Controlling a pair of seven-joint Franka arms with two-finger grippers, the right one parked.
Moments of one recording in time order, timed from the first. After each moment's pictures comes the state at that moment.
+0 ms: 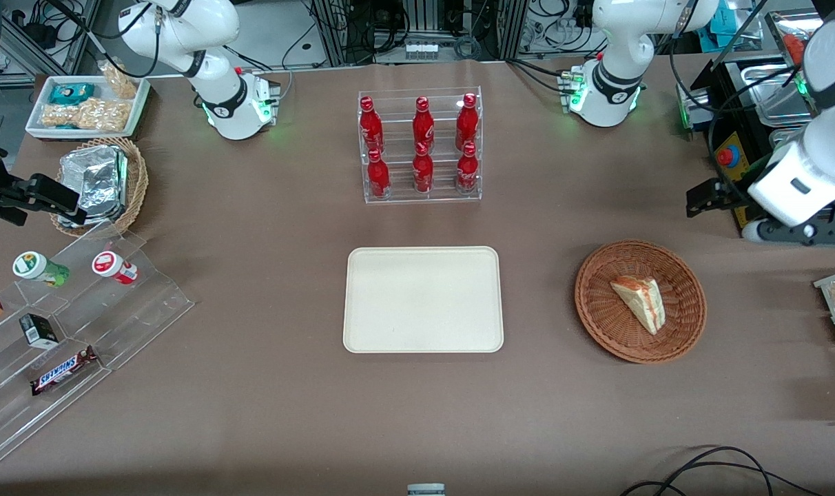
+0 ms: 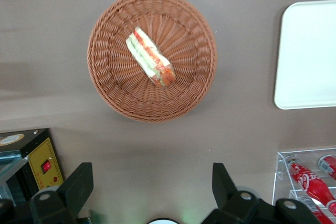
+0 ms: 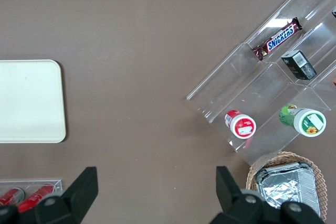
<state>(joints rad) -0.03 0.07 -0.03 -1.64 -0.01 1.56 0.00</state>
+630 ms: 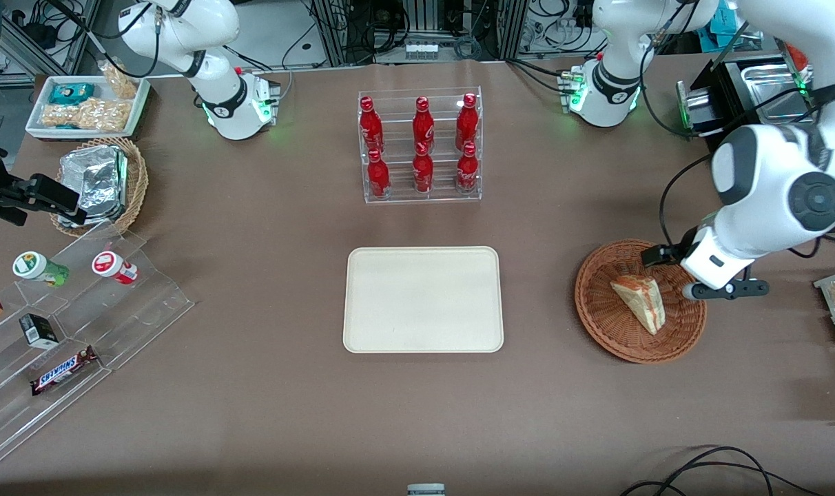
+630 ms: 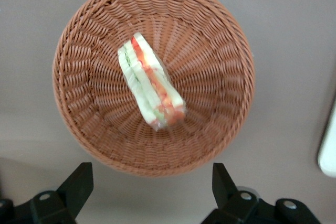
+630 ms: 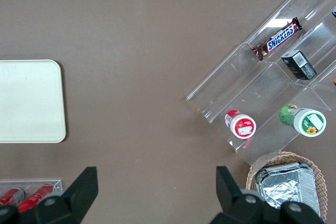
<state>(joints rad) -0.03 0.17 -0.03 -2.00 -0.01 2.08 -0.17</state>
